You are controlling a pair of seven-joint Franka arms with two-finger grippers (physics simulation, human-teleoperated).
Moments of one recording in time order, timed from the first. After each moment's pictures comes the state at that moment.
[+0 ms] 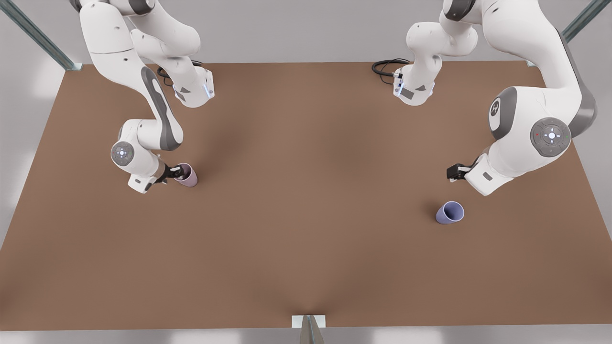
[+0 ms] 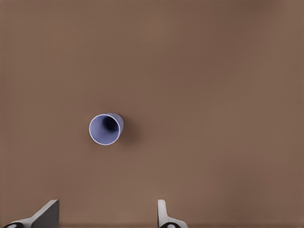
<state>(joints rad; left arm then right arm) -0.16 0.26 0.04 -1.38 0.04 1.51 -0.03 0.05 0.16 -0.05 -2.39 0.04 2.42 -0.32</state>
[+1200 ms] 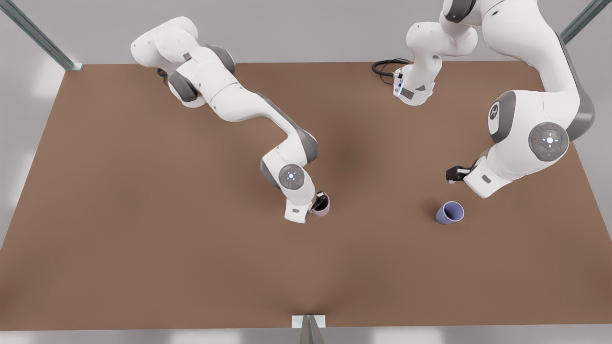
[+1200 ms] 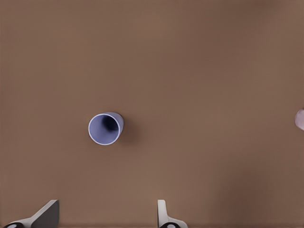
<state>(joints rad) -0.16 0.27 0.04 -1.38 0.04 1.51 -0.03 0.70 1.03 0.00 -0.87 0.15 1.99 0.20</state>
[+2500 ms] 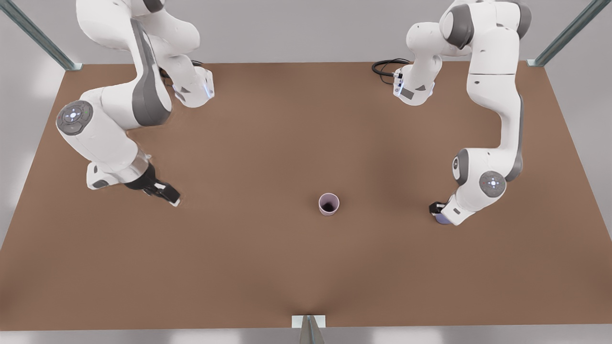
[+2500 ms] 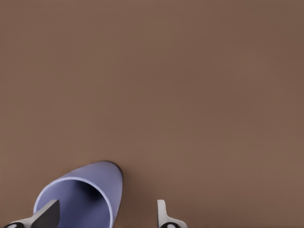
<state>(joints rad) -0.14 0.44 0.12 -1.90 0.00 2.33 0.03 0.23 0.16 -0.10 -1.53 0.06 1.87 0.56</state>
